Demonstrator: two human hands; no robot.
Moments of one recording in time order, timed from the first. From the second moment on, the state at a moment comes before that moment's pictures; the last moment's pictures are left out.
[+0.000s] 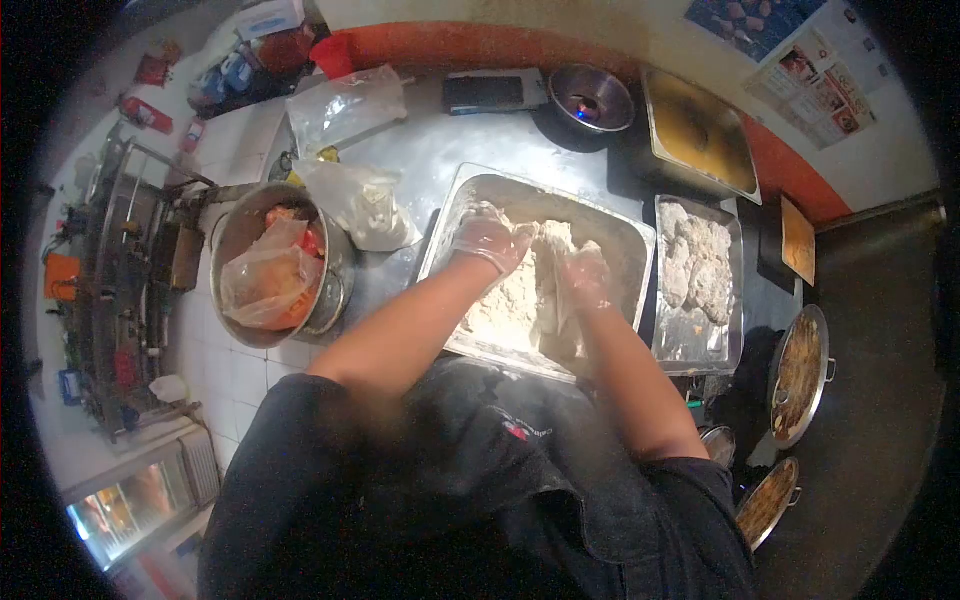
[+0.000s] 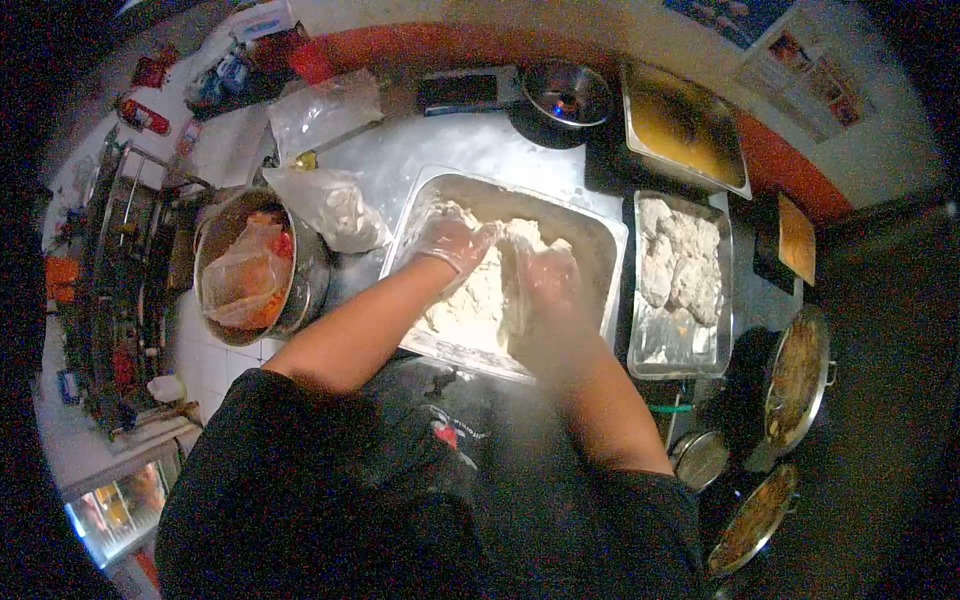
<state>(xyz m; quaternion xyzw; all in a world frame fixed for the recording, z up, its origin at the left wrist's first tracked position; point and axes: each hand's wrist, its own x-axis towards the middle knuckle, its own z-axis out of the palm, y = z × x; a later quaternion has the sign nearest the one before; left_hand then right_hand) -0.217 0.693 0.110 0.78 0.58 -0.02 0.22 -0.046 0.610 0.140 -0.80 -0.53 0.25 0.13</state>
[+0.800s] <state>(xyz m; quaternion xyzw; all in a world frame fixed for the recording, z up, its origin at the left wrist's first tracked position) -0.241 0.628 0.175 0.82 0.39 -0.30 0.29 -0.048 0.561 0.220 -0.63 -0.62 0.39 -0.26</state>
